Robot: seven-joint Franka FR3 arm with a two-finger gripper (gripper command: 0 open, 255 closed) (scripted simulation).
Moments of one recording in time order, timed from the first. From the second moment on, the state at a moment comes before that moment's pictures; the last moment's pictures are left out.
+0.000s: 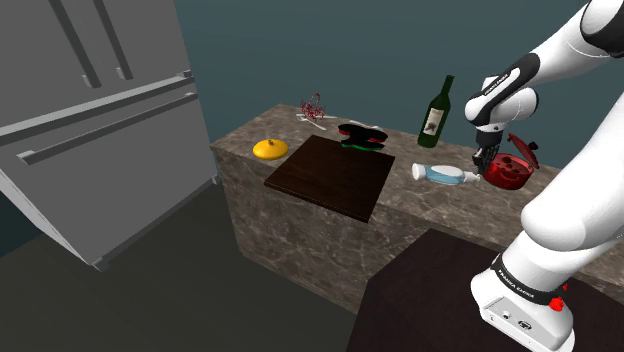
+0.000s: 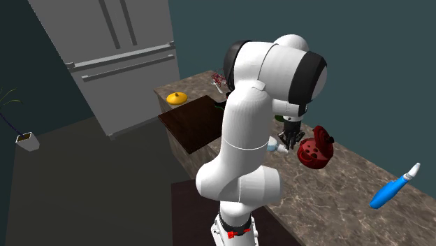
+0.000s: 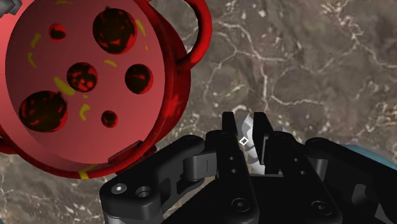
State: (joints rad) arm -0.30 0.07 -0.58 -2.42 -0.26 2.34 -0.57
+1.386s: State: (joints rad) arm -0.30 -0.10 -0.57 -2.36 -0.32 2.12 -0.55
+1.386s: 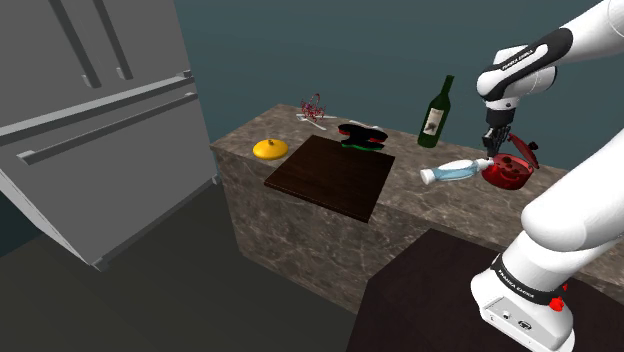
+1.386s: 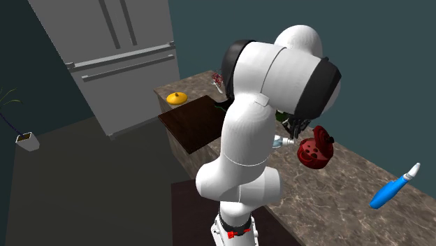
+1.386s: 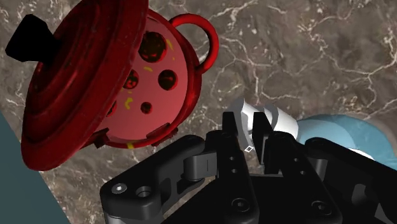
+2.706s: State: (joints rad) arm -0.29 -0.24 -0.53 -2.20 -0.34 1.83 -0.56
